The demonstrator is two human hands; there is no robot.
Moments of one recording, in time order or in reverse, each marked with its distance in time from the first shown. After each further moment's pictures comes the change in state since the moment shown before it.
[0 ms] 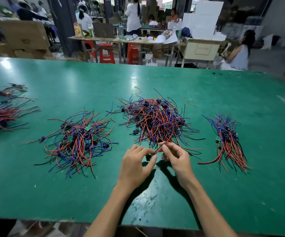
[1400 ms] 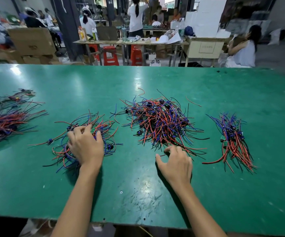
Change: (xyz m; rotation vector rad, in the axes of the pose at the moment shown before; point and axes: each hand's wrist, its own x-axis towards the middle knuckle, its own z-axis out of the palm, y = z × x) left_hand 0.047 -0.068 -0.096 0.522 0.344 -0.612; right_hand -0.007 0.013 0.026 -1.260 0.288 -0.096
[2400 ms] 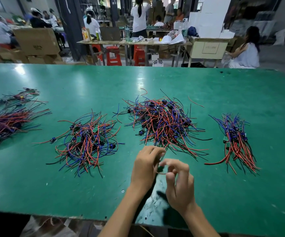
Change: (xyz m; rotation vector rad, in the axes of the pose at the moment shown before) left_hand -0.123 0.062 0.043 -0.607 -0.351 0.608; right_hand -0.051 0.008 -0.015 0.834 0.331 -0.624
